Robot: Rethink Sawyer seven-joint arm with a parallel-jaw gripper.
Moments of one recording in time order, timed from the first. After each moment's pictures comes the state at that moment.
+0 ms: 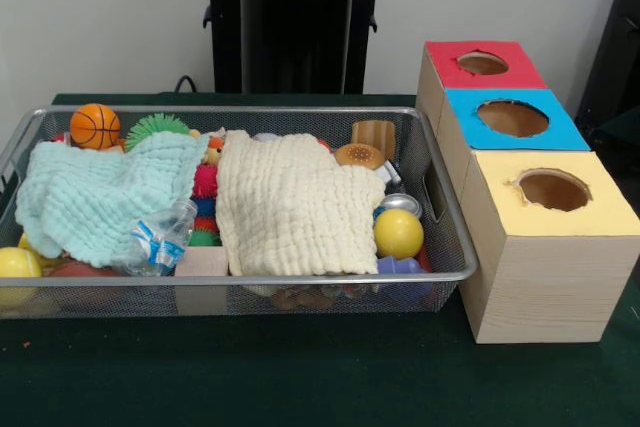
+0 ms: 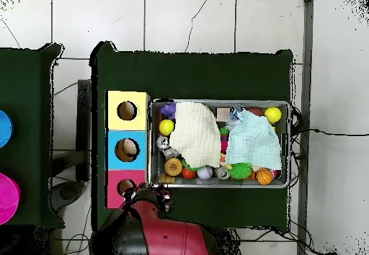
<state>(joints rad) 0.01 -1.15 -0.14 2.15 -0.01 0.43 1.69</state>
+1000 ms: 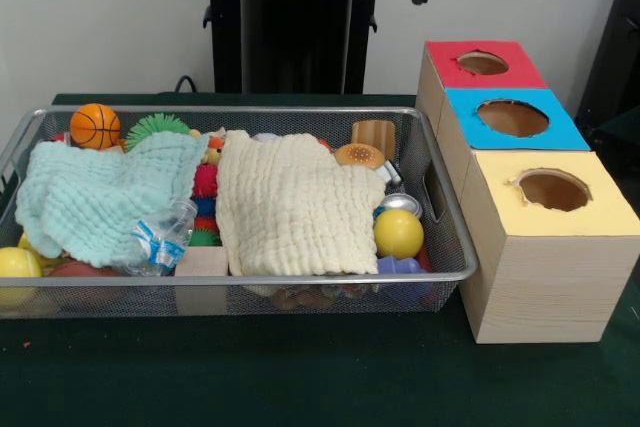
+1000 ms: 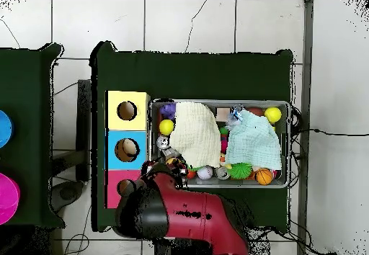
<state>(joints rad) -0.10 -1.08 -0.08 2.01 -0.08 0.43 1.69</state>
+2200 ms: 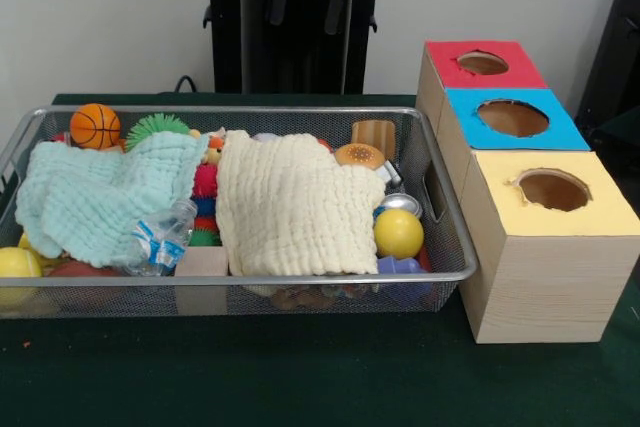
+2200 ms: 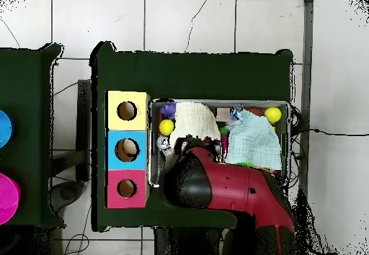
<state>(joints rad) -0.28 -1.02 0.00 1.87 -0.21 0.43 1.69</state>
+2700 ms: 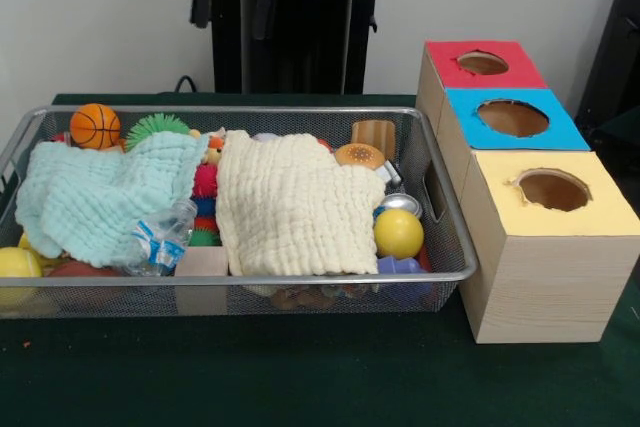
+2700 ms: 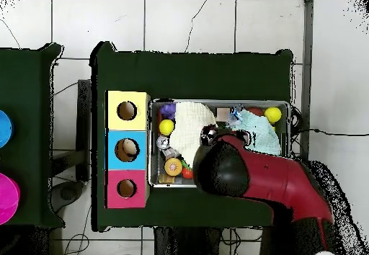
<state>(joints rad) -0.45 -1.01 0.11 1.80 -0.25 0.47 1.69</state>
